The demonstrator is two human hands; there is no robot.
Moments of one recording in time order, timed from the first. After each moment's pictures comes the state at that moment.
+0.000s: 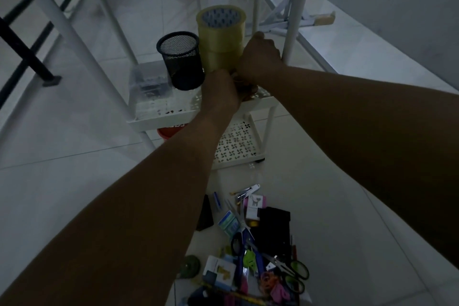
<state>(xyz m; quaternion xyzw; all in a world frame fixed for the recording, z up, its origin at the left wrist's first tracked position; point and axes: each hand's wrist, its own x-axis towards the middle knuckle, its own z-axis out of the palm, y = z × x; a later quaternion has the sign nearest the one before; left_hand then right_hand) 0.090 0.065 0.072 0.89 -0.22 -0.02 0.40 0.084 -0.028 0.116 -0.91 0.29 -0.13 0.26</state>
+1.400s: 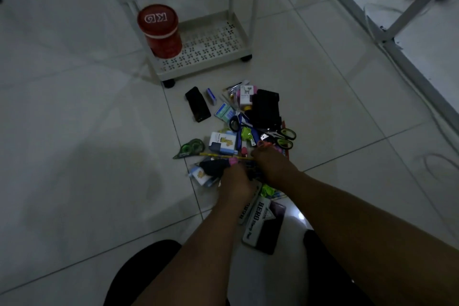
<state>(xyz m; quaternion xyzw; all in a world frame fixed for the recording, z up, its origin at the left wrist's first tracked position) -0.218 0.266 -0.132 0.87 -0.20 -0.37 0.27 -0.258 0.148 -0.131 -0.95 0.16 0.23 0.16</state>
